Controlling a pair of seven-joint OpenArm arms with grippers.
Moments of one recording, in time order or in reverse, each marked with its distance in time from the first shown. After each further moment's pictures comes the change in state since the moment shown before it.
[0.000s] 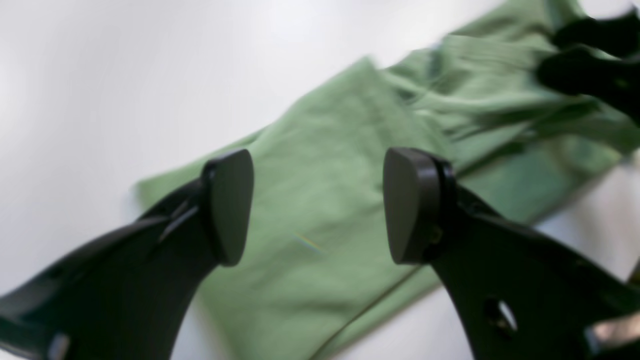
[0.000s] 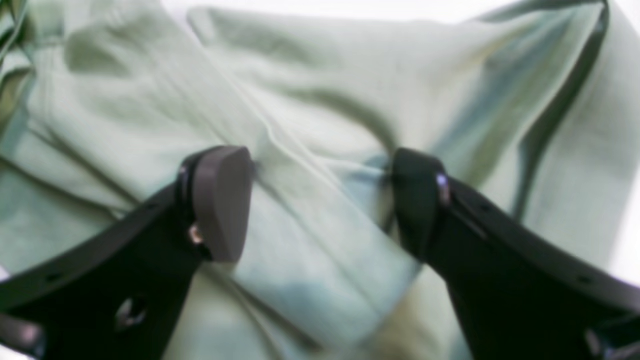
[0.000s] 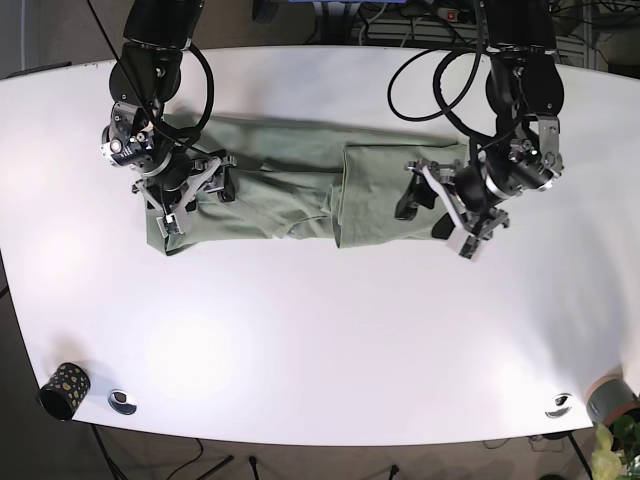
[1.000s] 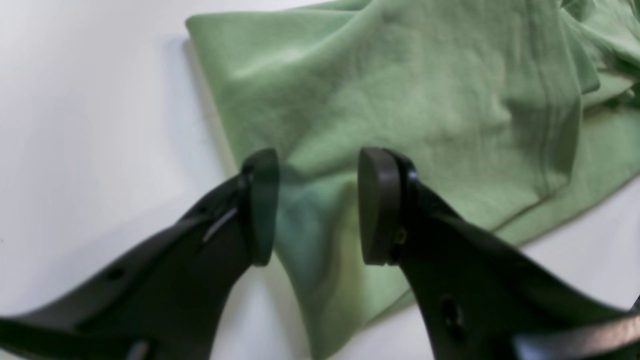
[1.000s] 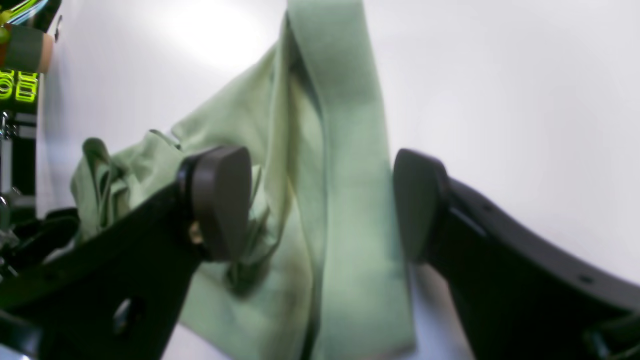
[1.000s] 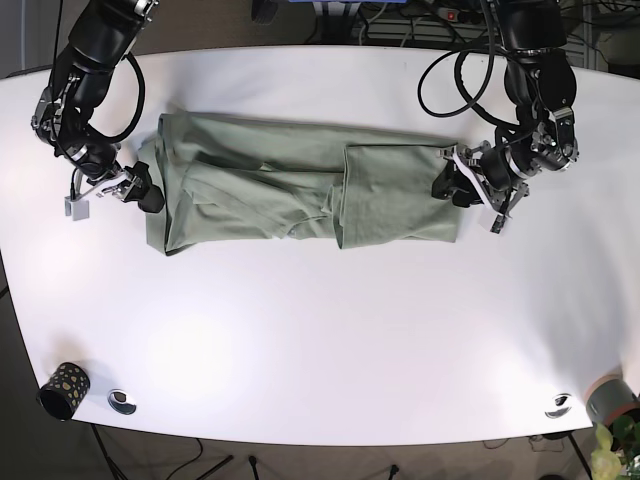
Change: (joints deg) left arm 0.6 -1.5 -7.3 -14.8 -0.1 -6.8 -4.5; right arm 3.1 11.1 18.7 -19.4 37.2 -0.4 -10.6
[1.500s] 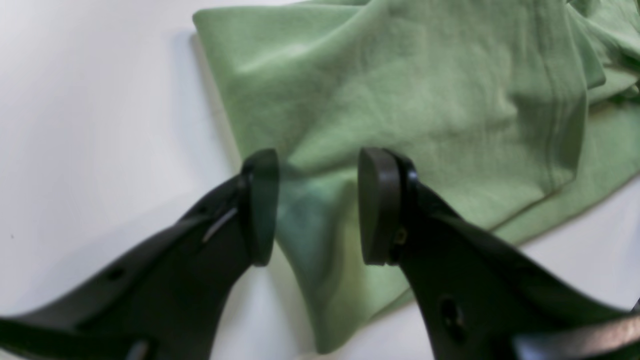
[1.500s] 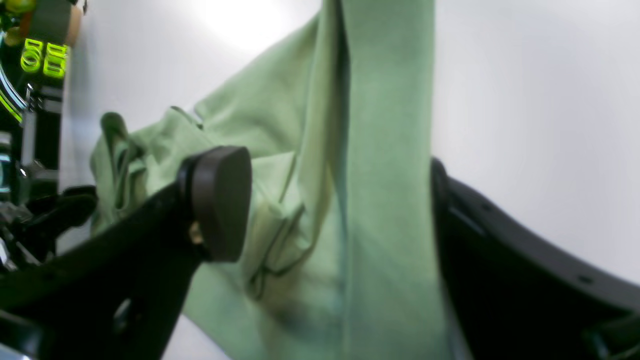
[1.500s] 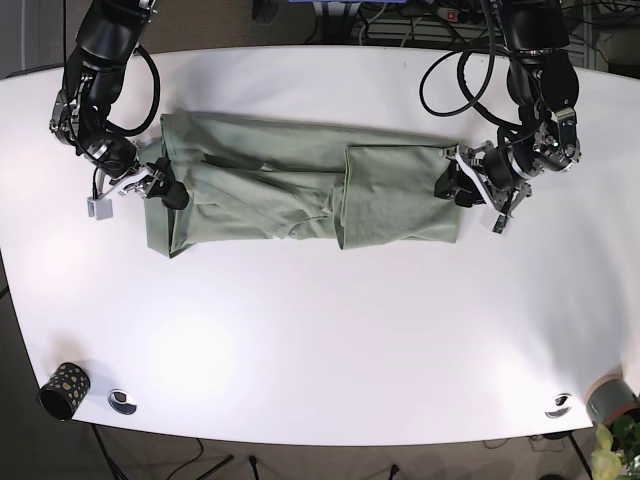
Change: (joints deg) left arm 0.0 -0.7 0.1 0.0 0.0 0.0 0.0; right arm -1.3 -0.9 -7.8 -1.5 1.9 0.6 4.6
